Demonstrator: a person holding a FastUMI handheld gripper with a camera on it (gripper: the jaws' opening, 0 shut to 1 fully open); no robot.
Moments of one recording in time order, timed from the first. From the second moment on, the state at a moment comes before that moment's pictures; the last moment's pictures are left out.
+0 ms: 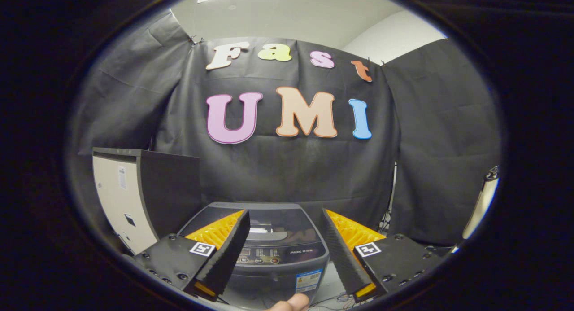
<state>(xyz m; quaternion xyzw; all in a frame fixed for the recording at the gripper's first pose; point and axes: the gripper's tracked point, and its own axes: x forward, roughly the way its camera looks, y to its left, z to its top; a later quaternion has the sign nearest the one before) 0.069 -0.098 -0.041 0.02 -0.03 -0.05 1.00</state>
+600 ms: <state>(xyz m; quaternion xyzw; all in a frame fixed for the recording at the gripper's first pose) 0.072 -0.079 -0.031 0.01 -0.04 -0.02 1.00</state>
